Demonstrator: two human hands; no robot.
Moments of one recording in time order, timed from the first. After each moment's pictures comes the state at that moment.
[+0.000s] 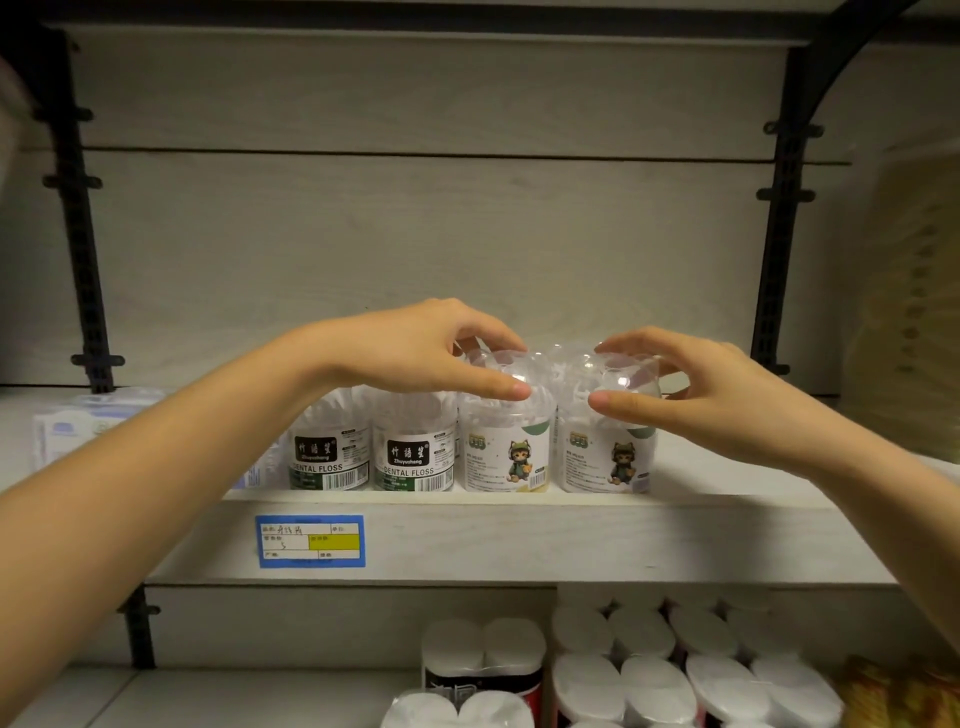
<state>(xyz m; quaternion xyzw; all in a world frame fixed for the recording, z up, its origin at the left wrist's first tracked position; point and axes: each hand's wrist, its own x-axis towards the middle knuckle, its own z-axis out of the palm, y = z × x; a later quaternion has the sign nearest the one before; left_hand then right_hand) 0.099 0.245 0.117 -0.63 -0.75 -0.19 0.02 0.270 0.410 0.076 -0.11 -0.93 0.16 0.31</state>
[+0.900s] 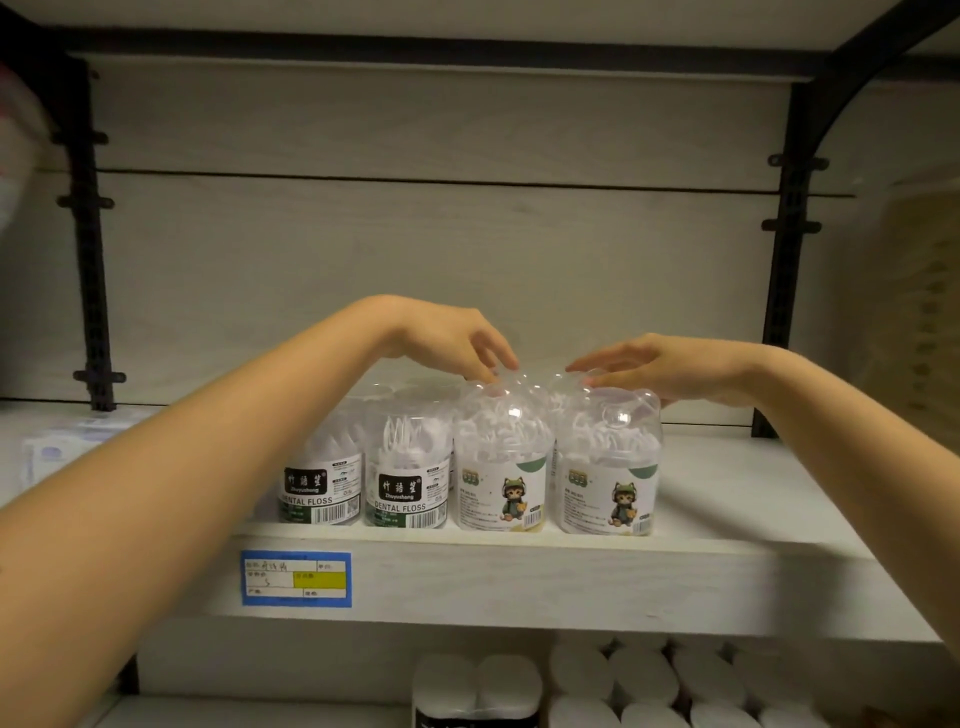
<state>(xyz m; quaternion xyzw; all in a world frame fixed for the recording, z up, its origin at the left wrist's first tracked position) 0.062 0.298 0.146 -0.59 -0.80 -0.09 -0.04 0.221 0.466 0.121 -0.16 -0.95 0.26 0.10</state>
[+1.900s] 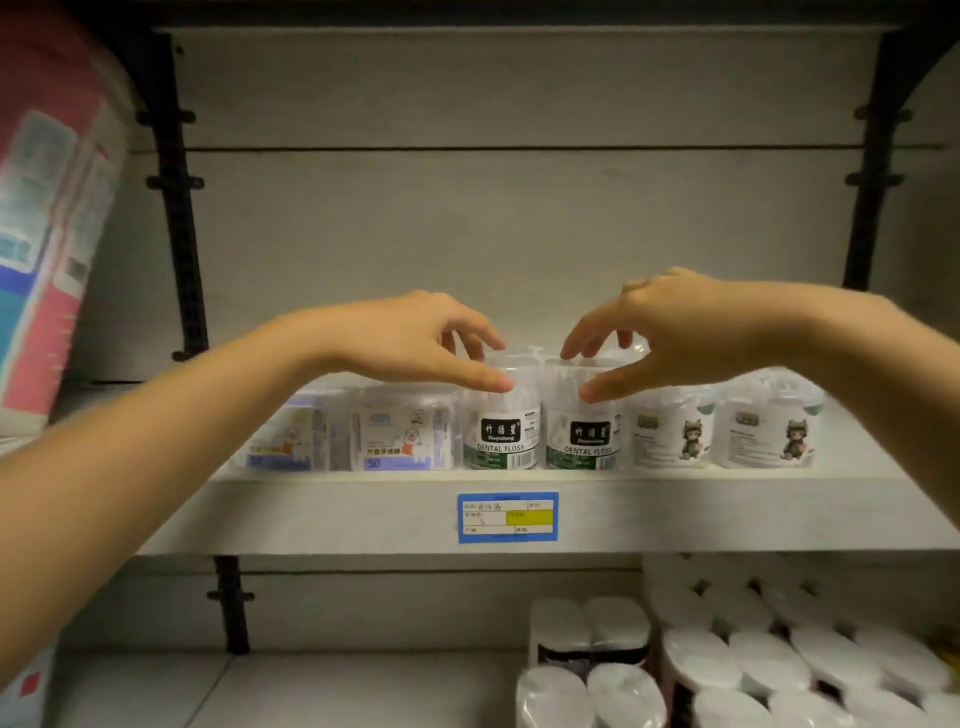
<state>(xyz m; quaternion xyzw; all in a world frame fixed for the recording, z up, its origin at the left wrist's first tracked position) 0.016 0.147 0.119 -0.62 -0.77 -0.12 0.05 0.182 0.291 0.128 -0.10 -0.98 -0.14 0.10</state>
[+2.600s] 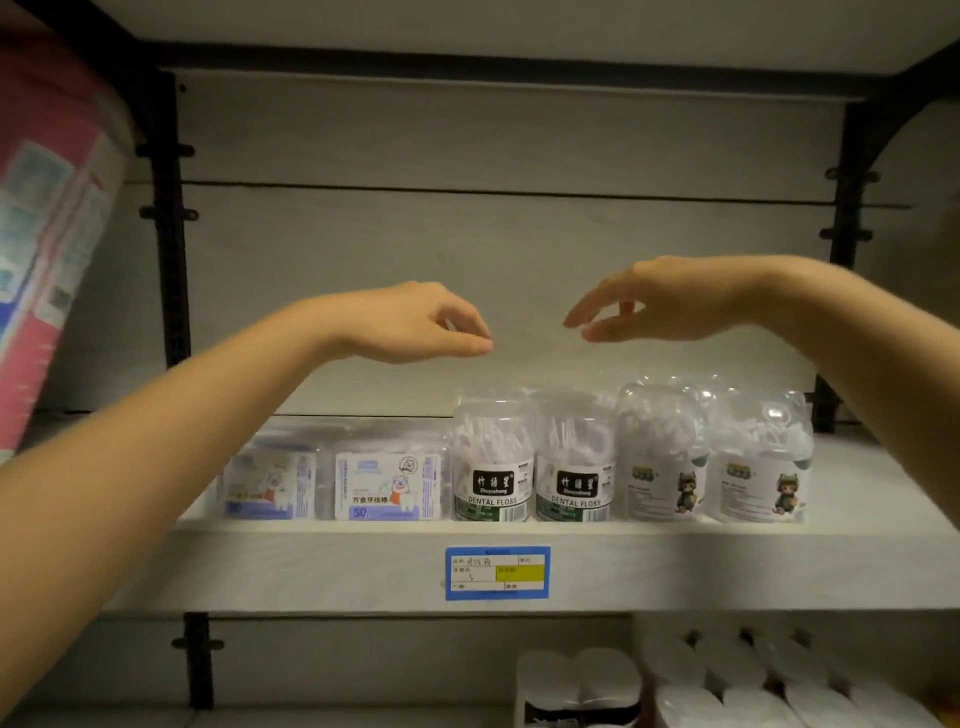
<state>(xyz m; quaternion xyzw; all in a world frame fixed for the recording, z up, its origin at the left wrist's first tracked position) 0.001 0.163 0.150 -0.61 -0.77 -0.18 0.08 0.172 0.315 0.174 -0.13 -0.98 -0.09 0.11</state>
